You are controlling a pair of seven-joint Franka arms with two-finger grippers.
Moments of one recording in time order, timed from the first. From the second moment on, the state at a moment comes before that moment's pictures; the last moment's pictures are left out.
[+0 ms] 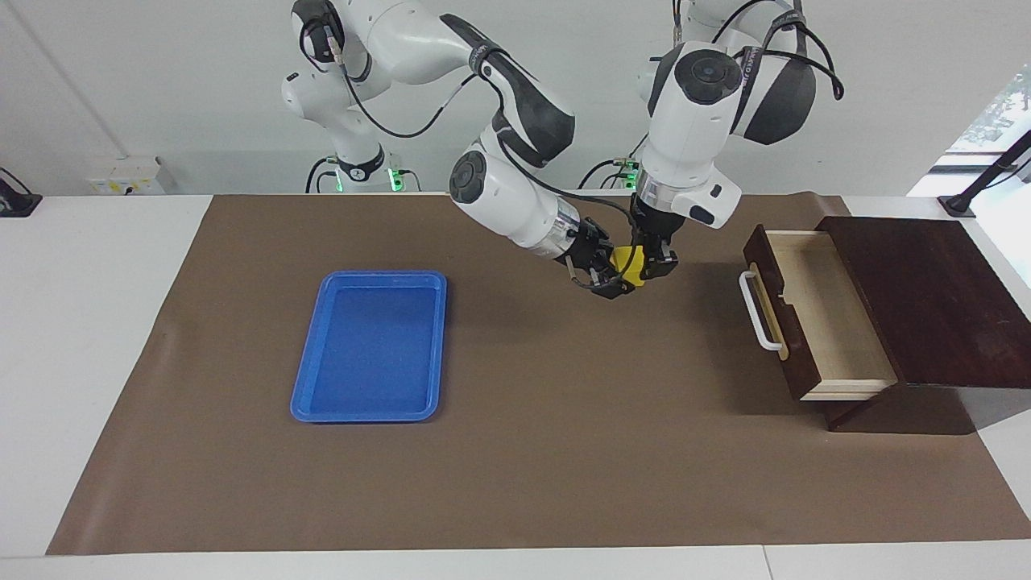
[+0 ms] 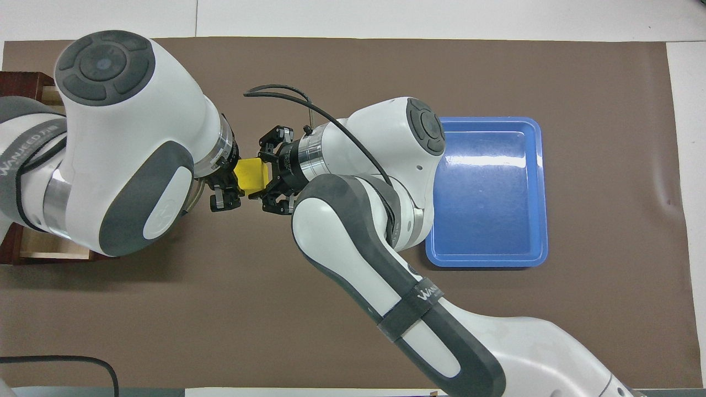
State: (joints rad) left arm -0.43 0.16 -0.05 -1.56 0.01 1.68 -2.10; right arm 0.58 0.47 0.05 -1.47 0.86 2.24 1.71
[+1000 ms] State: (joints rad) left arm -0.42 0.16 -0.03 -1.58 0.00 1.71 -2.10; right arm 0.56 0.47 0.05 -1.47 0.85 2.25 1.73
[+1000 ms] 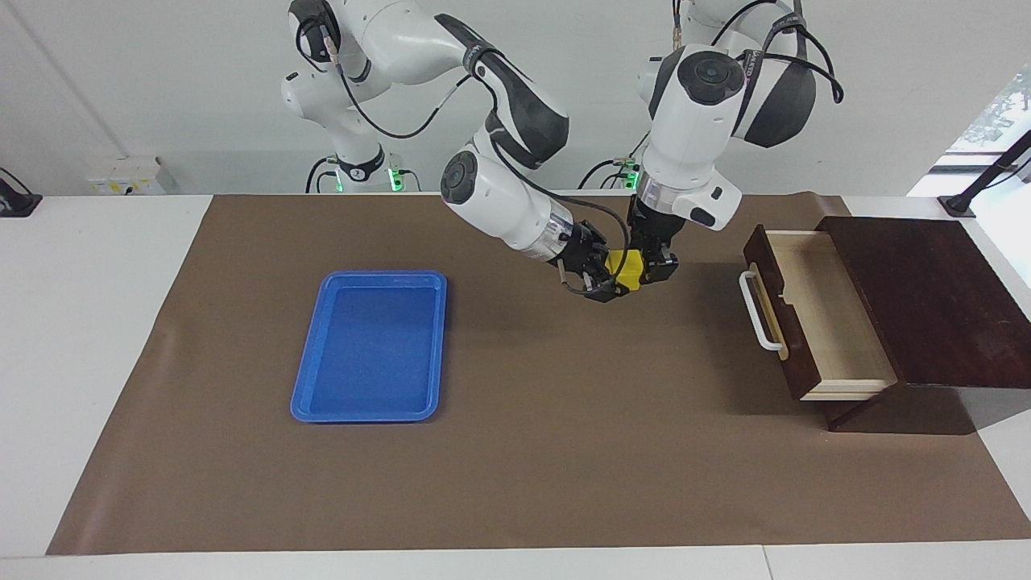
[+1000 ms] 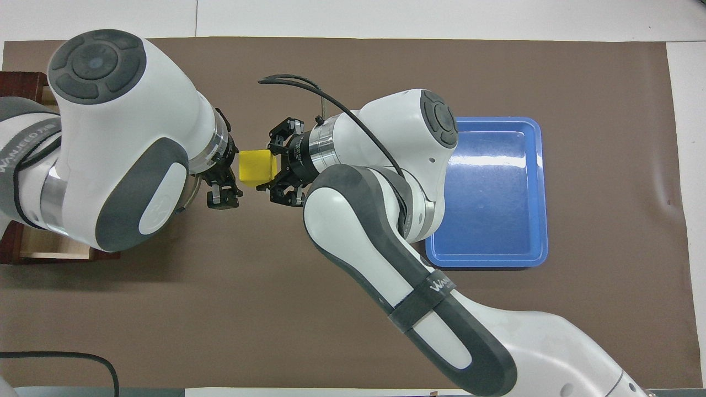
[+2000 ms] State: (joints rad) left arm -0.12 0.08 -0.02 -1.91 0.06 1.98 -1.74; right arm 0.14 0.43 0.04 -1.64 0.80 2.03 1.31
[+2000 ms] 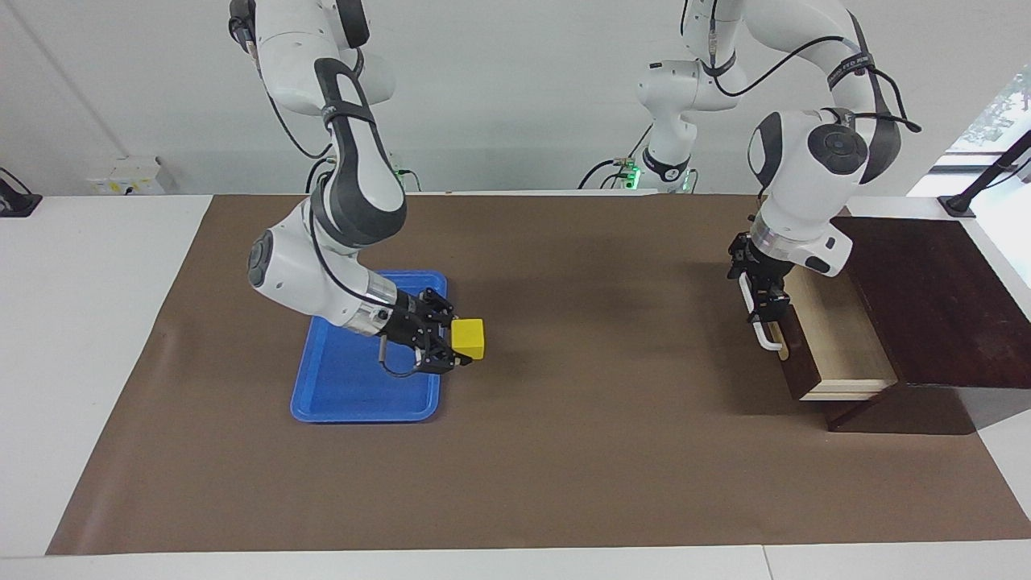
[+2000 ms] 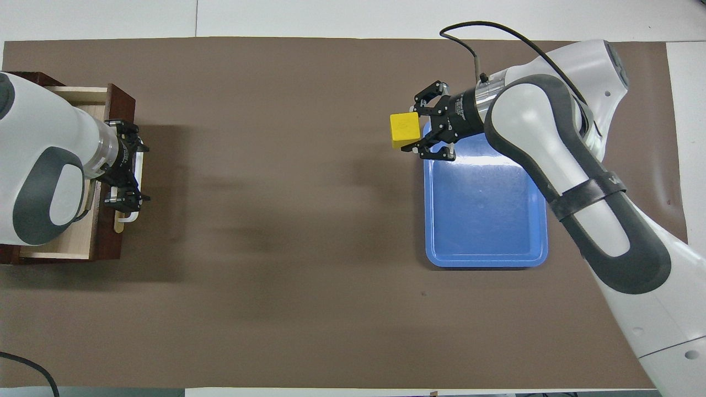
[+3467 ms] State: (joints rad) left arm 0.13 0.08 -0.03 -1.92 0.17 2.06 -1.40; right arm -0.09 0.26 0.06 -2.16 0.88 2.19 0.73
